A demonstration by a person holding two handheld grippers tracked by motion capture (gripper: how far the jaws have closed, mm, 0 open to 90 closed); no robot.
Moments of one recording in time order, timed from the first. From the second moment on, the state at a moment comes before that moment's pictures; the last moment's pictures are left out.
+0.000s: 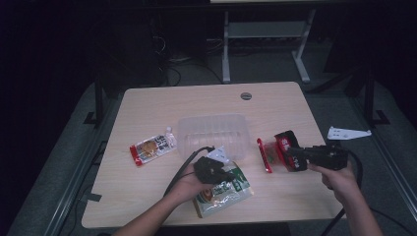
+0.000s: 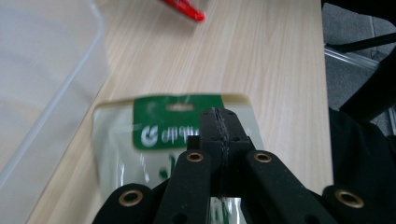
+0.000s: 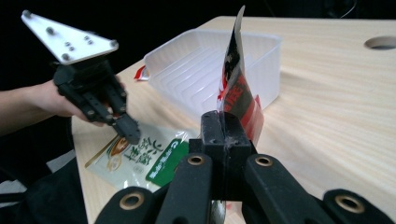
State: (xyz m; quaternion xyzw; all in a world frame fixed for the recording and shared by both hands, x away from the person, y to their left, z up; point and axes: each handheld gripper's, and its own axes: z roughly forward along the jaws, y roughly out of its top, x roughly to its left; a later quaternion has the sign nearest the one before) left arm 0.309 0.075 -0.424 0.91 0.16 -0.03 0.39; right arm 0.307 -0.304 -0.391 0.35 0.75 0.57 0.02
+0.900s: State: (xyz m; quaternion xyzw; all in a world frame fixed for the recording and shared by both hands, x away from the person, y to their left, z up) left arm 0.281 0.237 -0.422 0.87 0.30 0.01 0.38; right arm 0.338 -0.281 -0.336 0.35 0.73 0.58 0.08
